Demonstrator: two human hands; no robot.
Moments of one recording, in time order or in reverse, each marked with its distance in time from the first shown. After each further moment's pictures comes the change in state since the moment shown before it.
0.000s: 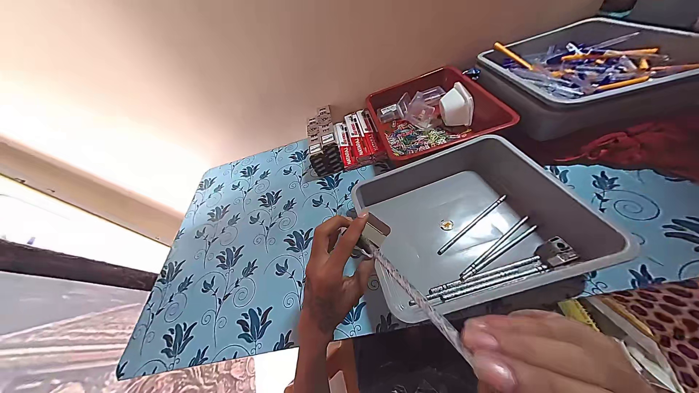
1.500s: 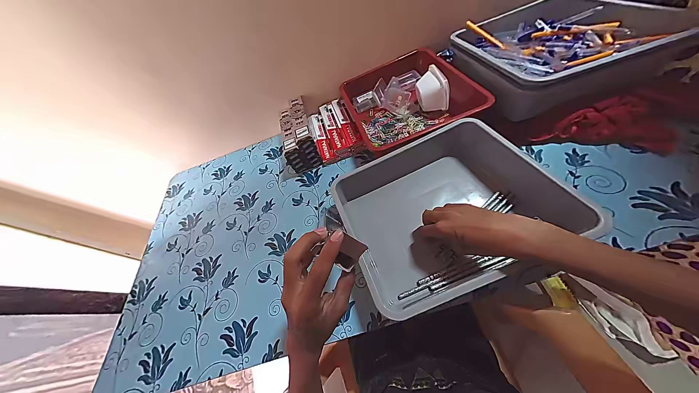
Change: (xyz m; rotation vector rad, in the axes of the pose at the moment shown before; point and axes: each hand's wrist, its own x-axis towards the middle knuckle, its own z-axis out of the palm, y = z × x) left_hand -0.021 -0.002 0.001 -0.044 0.045 0.005; right_hand -0.025 0.139 -0.065 -0.429 -1.231 0.573
